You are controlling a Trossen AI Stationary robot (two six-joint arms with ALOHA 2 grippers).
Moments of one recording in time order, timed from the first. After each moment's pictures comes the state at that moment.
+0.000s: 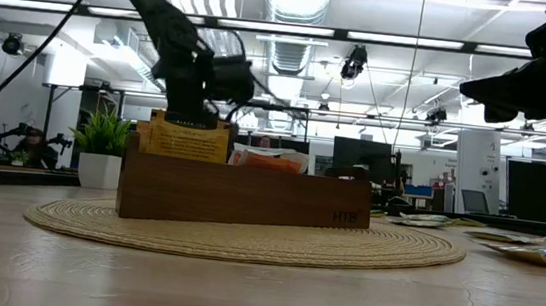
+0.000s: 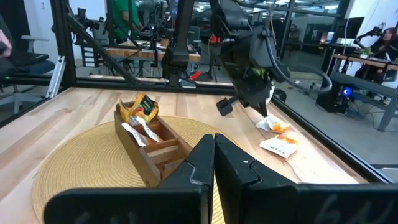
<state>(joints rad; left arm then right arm) 0.39 1.77 1.05 -0.44 -0.62 0.52 -0.07 0.04 0.01 0.00 0.00 -0.05</state>
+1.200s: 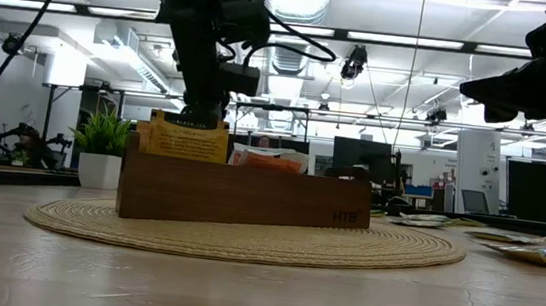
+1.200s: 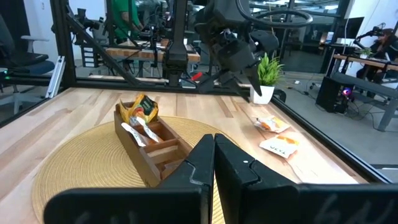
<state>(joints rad) 0.21 1.66 1.16 -0.59 -0.59 0.32 -0.07 0.03 0.01 0.00 0.00 -0.05</state>
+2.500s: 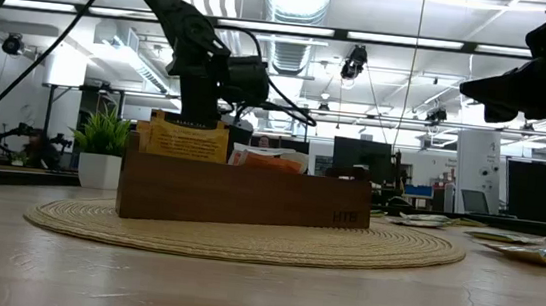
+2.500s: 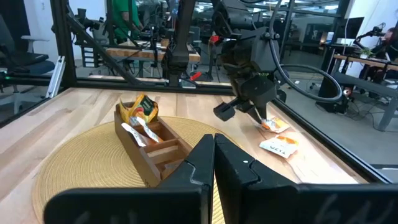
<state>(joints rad) 0.37 1.84 1.16 -0.53 -0.54 0.21 -0.07 0.03 0.01 0.00 0.00 -0.05</state>
